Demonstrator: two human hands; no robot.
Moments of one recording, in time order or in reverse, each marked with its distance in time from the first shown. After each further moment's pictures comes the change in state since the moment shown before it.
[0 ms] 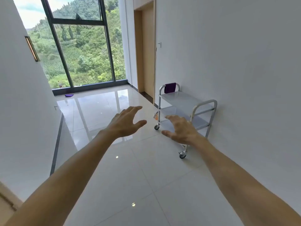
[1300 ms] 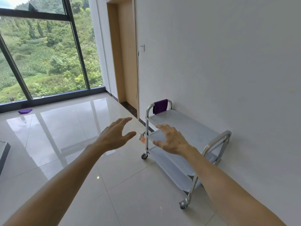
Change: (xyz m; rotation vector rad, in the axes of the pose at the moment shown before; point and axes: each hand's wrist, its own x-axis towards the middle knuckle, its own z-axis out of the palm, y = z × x) left_hand 0.588 -0.208 0.119 -0.116 -0.056 0.037; right_hand 0.561 0.215 0.091 0.063 -0.006 0.096
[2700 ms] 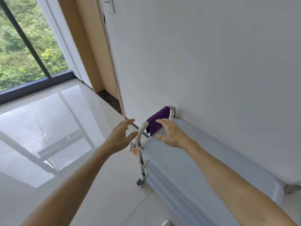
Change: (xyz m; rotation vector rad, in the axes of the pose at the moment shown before) left_hand 0.655 -0.196 0.203 -0.251 -0.202 0.004; right_hand 0.591 0.305 0.115 0.238 -0.133 0.212
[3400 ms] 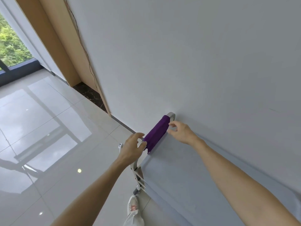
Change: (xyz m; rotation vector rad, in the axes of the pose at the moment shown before) left_hand 0.199 -0.073 0.086 -0.151 -0.191 -0.105; right_hand 0.187 0.124 0.003 0.277 0.024 0.465
